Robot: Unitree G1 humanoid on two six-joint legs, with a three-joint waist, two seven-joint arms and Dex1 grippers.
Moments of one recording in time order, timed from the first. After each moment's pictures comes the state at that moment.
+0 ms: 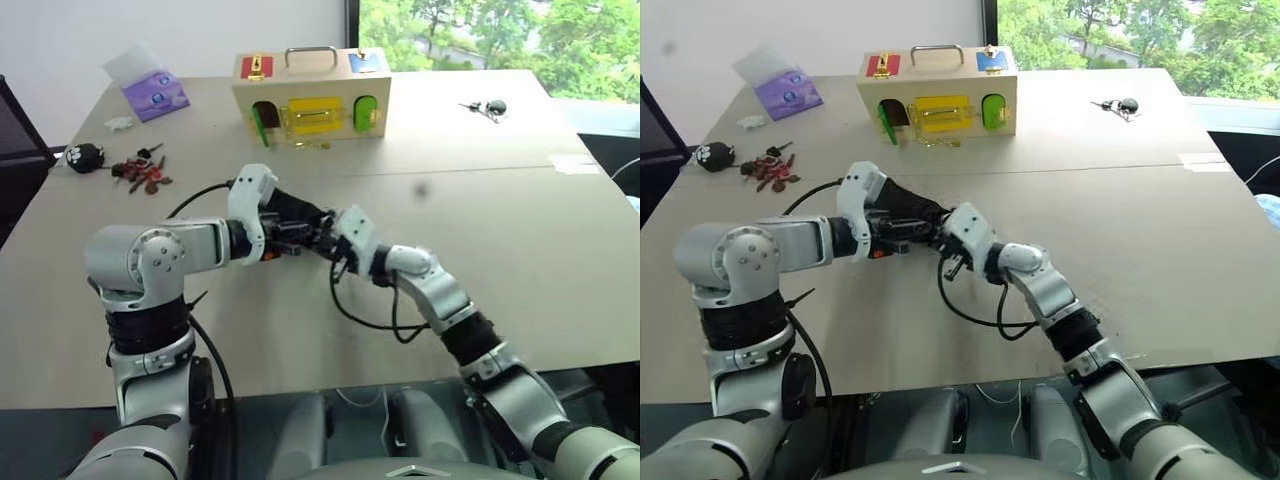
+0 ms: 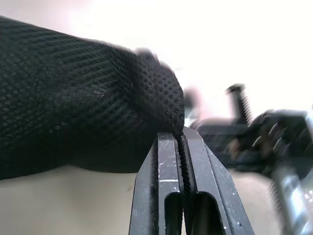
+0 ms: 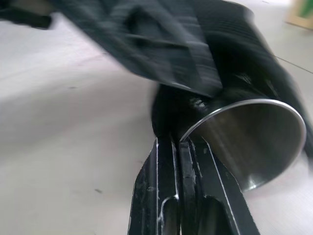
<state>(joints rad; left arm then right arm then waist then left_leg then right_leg) -0.67 0.44 0.29 -0.29 -0.60 1.61 -0.43 -0.67 0.00 0.40 0.42 0.08 0.16 0.67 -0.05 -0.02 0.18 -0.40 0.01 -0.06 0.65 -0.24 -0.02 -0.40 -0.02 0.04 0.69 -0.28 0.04</state>
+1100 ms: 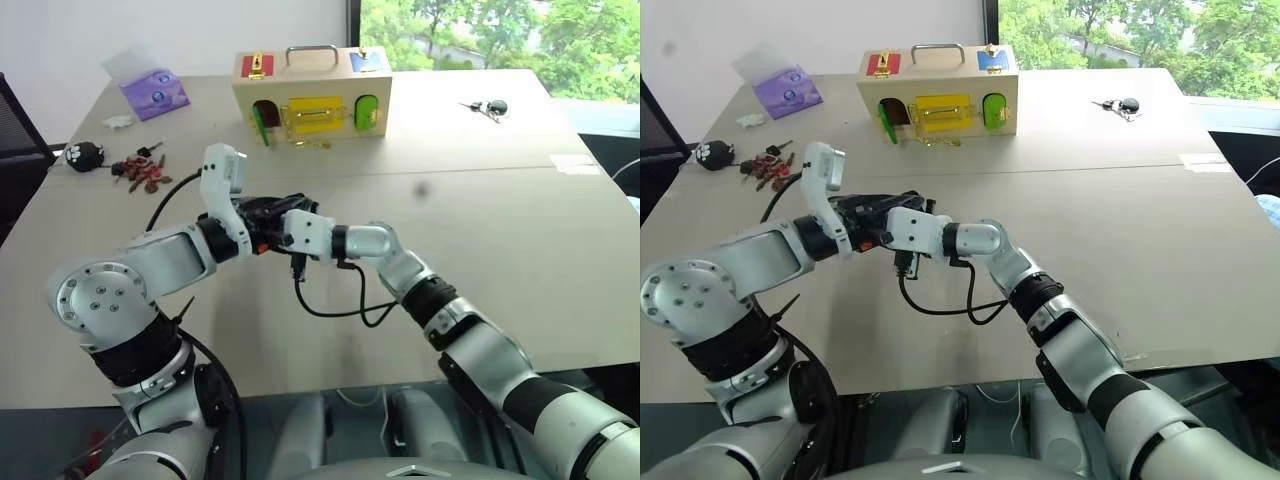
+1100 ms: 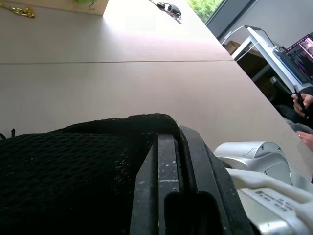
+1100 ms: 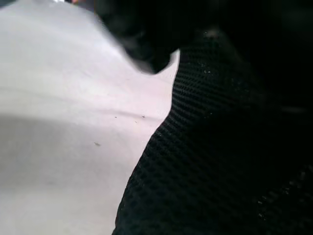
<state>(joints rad) -0.58 0.35 0.57 -0.45 -1.02 1.60 -0.16 -0.90 0.11 0.39 0.80 -0.11 -0.36 0.79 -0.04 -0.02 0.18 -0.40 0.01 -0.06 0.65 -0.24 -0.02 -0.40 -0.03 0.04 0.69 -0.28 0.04</state>
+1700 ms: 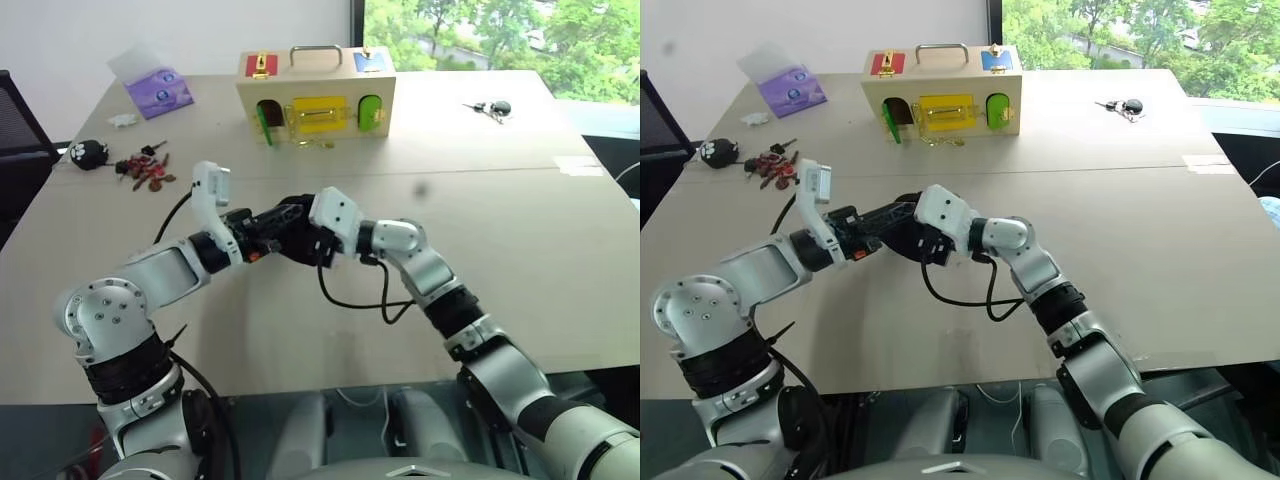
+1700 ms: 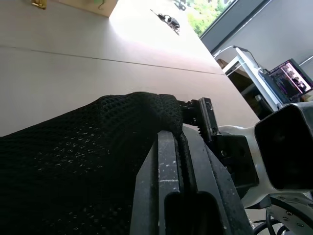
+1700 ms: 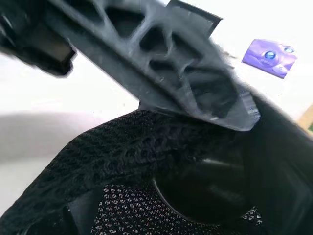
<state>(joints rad) -0.46 0.41 0.52 -0.35 -1.02 1.34 -0.30 -0.76 -0.01 0.33 0.38 0.02 0.02 0.81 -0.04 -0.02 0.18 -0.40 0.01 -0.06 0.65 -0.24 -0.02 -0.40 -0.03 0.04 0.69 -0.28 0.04</state>
